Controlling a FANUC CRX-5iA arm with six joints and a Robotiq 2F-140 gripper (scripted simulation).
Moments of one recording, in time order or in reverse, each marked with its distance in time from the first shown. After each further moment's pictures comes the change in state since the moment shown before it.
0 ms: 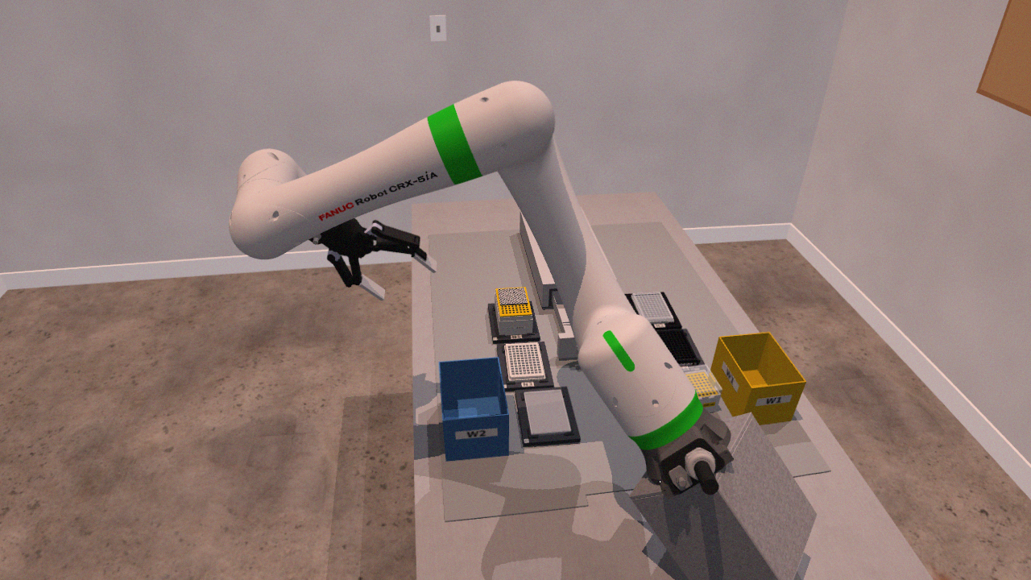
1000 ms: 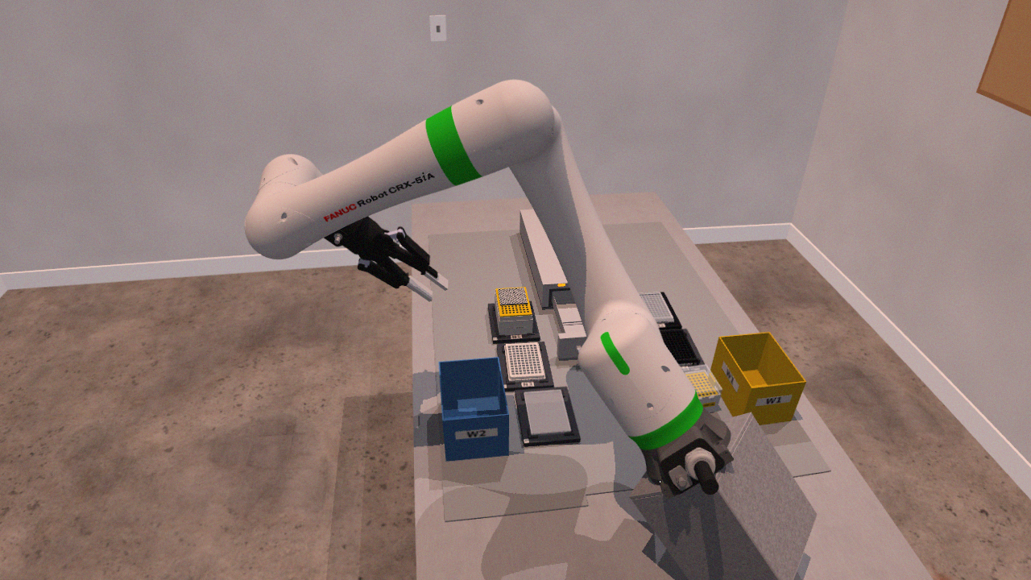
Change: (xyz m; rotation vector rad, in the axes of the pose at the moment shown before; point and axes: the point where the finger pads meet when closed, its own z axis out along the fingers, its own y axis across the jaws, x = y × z) arm 0.005 0.024 0.042 -0.084 -0.085 -0.088
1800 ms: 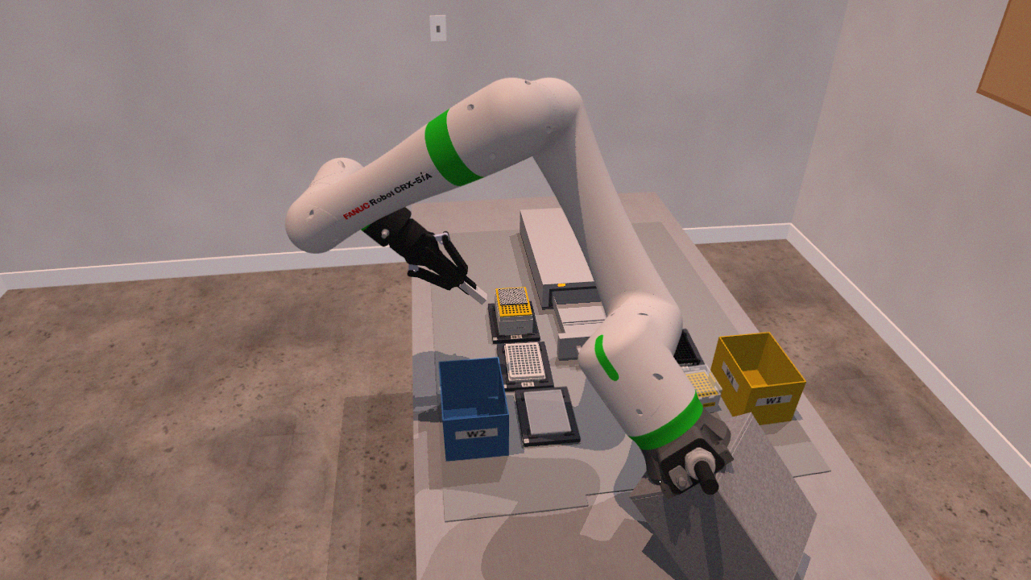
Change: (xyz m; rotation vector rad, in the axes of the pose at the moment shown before) arm 0.003 0.053 0.083 -0.087 -0.214 -0.147
